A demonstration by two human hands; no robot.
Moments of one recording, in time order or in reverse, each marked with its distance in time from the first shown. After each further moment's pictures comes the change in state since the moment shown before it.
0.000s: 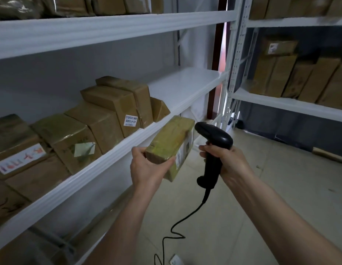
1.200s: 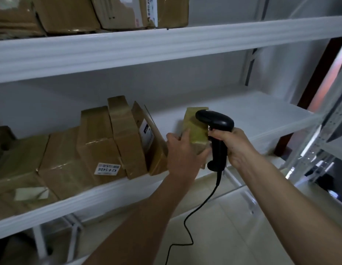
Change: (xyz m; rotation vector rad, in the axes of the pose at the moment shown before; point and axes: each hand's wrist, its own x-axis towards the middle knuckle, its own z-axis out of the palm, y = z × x) left_hand 0.256 0.081 0.217 0.521 0.308 0.145; right_hand 0.356 -0.133 0.096 -0.314 -0.502 0.012
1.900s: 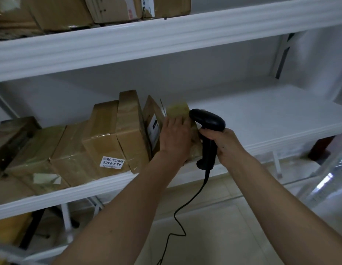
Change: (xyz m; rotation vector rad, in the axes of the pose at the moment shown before) left_hand 0.055 -0.006 -0.012 0.729 -0.069 0.144; right_hand 0.051 0.024 0.017 0.063 -0.223 0.079
